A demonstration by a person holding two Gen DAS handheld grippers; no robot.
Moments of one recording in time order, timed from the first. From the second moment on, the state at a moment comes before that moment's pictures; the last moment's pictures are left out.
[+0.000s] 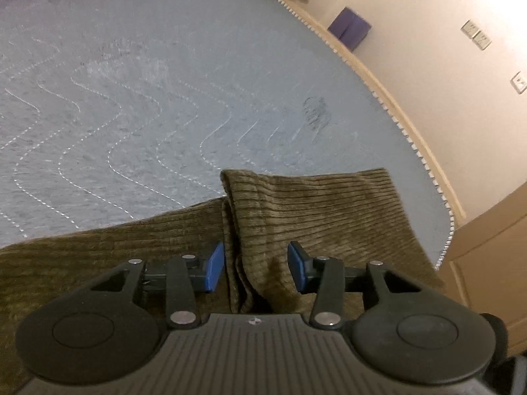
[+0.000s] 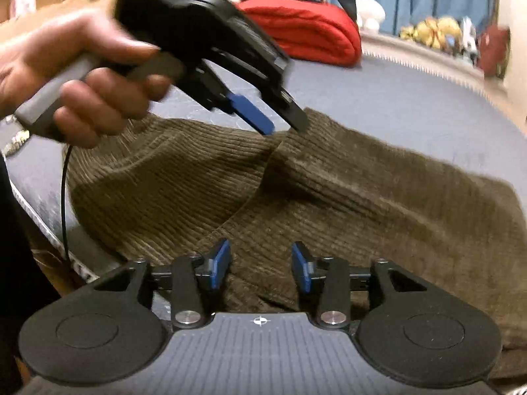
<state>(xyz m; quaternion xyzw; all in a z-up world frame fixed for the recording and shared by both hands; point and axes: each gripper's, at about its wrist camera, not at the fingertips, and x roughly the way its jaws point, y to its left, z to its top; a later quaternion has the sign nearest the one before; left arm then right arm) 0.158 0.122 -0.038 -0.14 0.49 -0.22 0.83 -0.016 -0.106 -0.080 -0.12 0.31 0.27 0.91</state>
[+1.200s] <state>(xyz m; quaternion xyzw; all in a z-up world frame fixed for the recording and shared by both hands) 0.124 0.081 -0.005 0.00 0.38 -0.20 0.90 -0.022 -0.282 -0.053 0.14 0.25 -0.16 0.94</state>
